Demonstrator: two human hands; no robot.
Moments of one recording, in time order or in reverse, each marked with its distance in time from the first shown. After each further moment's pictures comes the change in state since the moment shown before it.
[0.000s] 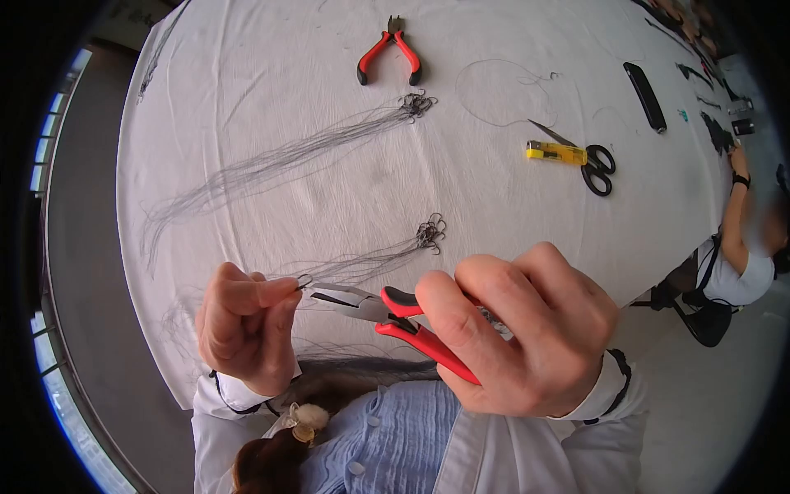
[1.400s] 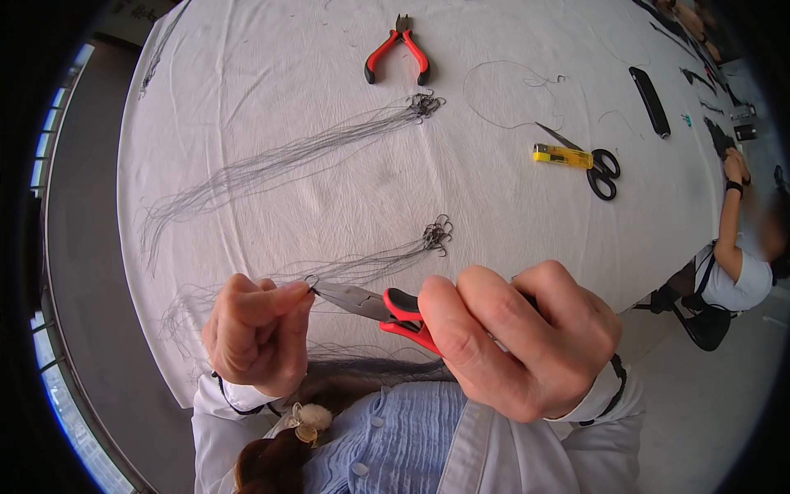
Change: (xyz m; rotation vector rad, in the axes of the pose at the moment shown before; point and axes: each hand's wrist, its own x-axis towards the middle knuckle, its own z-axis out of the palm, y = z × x) left_hand -0.001 0.004 -0.003 0.090 -0.073 0.039; right_hand -0.001 0.000 0.007 -0.103 0.076 -0.096
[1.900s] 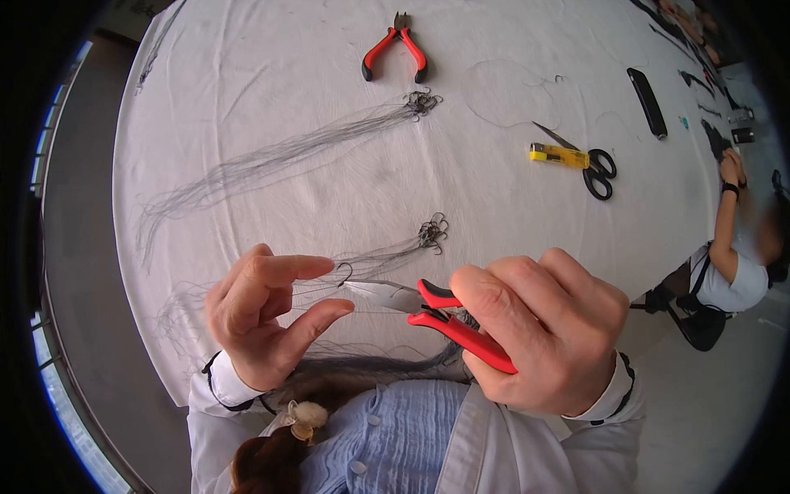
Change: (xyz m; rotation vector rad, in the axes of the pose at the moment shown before) left_hand 0.014 -0.001 0.000 -0.122 -0.183 -0.159; right_hand -0.002 0.011 -0.013 0.142 -0.207 0.107
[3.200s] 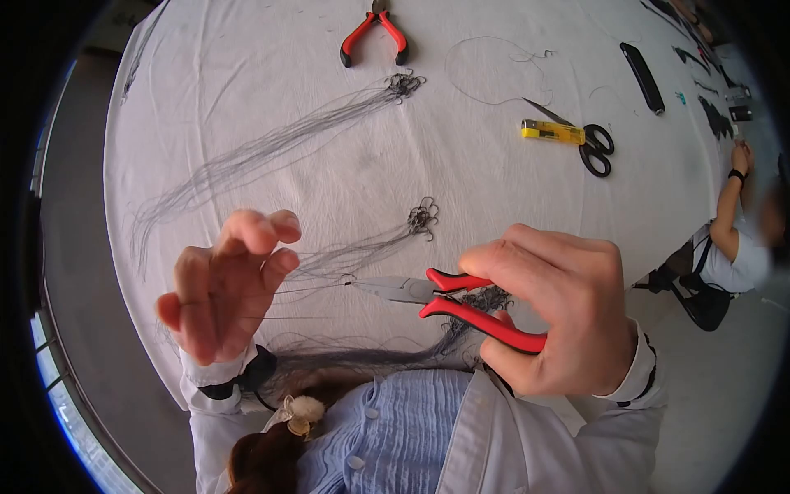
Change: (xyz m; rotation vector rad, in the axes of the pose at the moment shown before) left_hand 0.010 -0.020 -0.002 -1.188 -0.137 -0.155; right_hand -0.004 0.017 -0.008 0.349 -0.268 0.171
